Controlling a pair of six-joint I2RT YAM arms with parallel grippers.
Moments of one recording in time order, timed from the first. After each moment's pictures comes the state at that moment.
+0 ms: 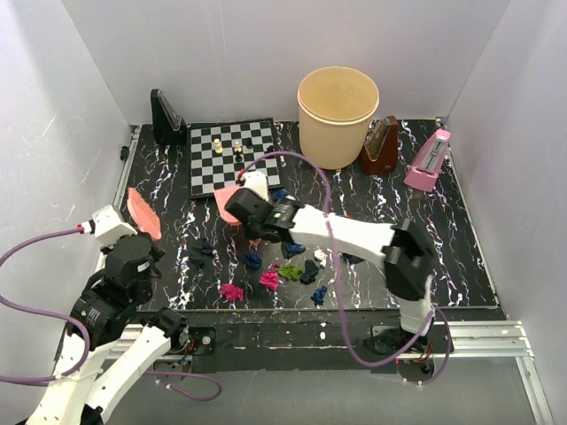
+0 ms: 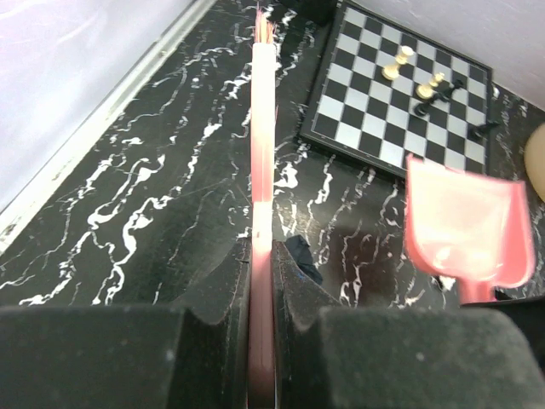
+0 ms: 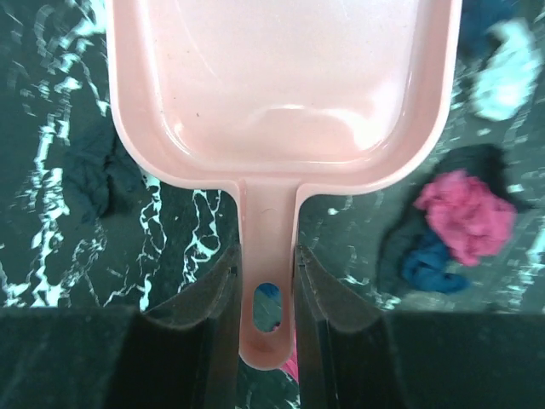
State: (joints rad) left arm -0.51 0.44 0.92 -0.95 -0.83 -0.59; right arm 1.15 1.97 1.67 -0.64 0.43 0.72
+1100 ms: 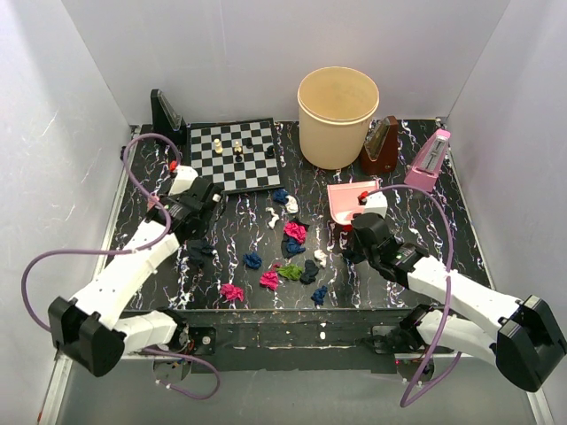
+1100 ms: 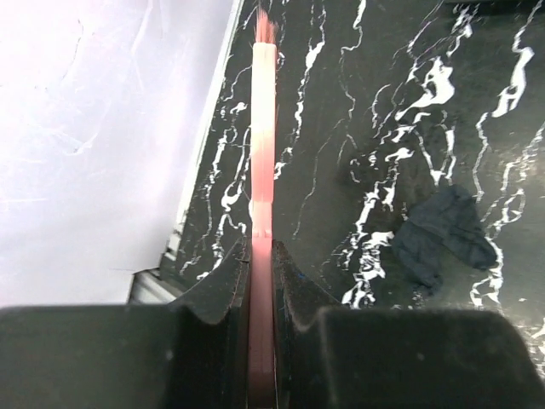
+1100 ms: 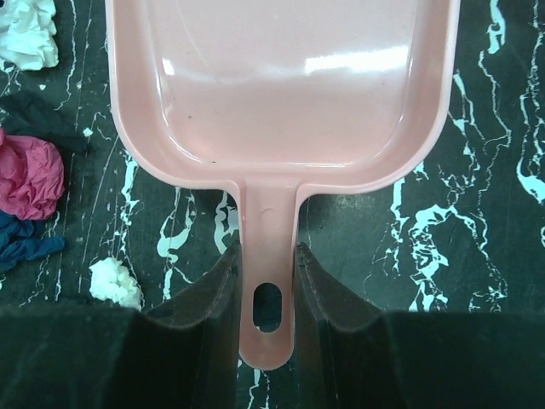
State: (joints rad) left arm -0.51 1.13 1.07 -1.05 -0.93 -0.38; right arm 0.73 1.01 0.55 -0.23 0.52 0.39
